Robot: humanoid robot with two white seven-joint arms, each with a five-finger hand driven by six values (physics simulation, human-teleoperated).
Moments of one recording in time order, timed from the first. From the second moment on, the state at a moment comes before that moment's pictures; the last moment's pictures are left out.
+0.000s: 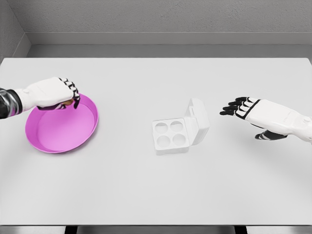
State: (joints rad) left arm -0.46 0.70 -0.30 -1.49 -0.77 -0.57 -0.61; right arm -0.12 -0.81 0.09 -1.74 0.44 -0.61 0.56
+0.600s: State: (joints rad) left arm -0.44 0.66 -0.28 -1.61 -0.78 -0.57 -0.61; right arm -0.12 -0.81 0.09 -1.74 0.44 -0.61 0.56
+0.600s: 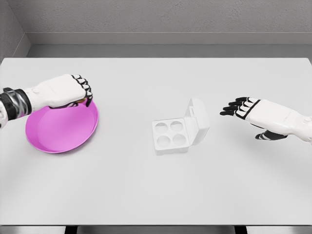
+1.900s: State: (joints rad) left arm -0.42 0.47 -0.34 -1.75 -0.78 -0.58 -0.61; right arm -0.12 -0.81 0.09 -1.74 0.44 -0.61 0.57
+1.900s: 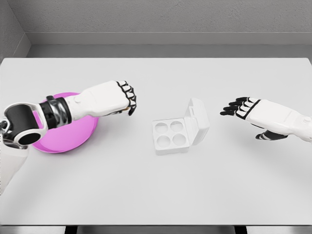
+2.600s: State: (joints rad) left arm -0.42 0.38 -0.39 -1.78 -0.81 -0.58 -0.61; right arm -0.12 -0.81 0.09 -1.74 0.44 -0.61 0.57
